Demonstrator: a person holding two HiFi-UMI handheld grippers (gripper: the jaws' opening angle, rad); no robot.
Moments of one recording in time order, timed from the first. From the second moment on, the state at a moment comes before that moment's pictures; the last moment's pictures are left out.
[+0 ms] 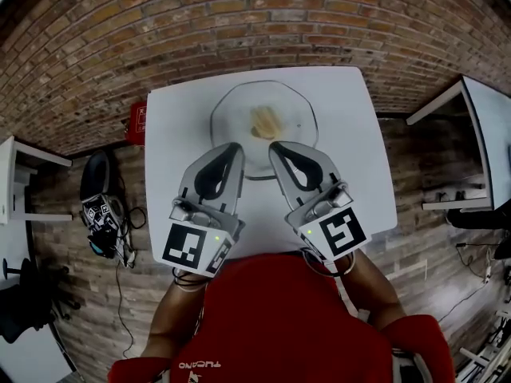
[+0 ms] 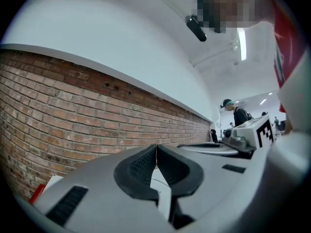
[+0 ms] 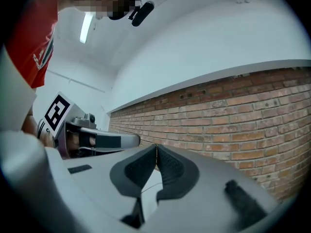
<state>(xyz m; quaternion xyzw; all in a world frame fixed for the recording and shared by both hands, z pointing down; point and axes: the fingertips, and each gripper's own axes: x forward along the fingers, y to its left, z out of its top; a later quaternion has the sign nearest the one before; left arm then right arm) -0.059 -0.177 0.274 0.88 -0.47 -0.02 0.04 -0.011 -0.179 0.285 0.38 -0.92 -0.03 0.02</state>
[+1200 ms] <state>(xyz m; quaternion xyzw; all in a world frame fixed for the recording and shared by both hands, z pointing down) -0.066 -0.164 0.286 0.88 -0.46 -0.01 0.06 -0.024 -0.163 0.287 0.38 -0.93 -0.01 0.02</state>
